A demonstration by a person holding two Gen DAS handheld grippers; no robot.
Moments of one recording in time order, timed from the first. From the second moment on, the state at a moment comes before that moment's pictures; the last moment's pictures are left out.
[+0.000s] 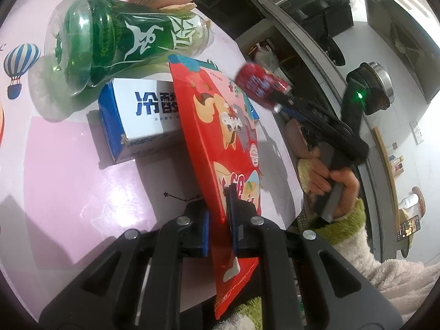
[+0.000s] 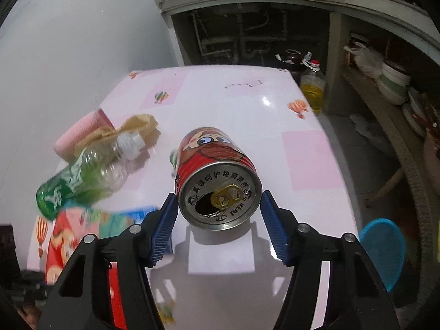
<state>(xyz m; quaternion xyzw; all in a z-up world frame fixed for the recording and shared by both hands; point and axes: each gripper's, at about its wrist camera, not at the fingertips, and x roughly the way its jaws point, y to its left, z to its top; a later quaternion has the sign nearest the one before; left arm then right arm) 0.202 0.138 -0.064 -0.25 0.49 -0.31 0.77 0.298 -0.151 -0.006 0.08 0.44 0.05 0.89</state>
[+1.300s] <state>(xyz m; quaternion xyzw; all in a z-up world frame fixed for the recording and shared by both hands) 0.202 0.124 -0.055 -0.22 0.48 -0.33 0.79 0.251 -0.147 0.009 0.05 0.48 0.04 0.87</state>
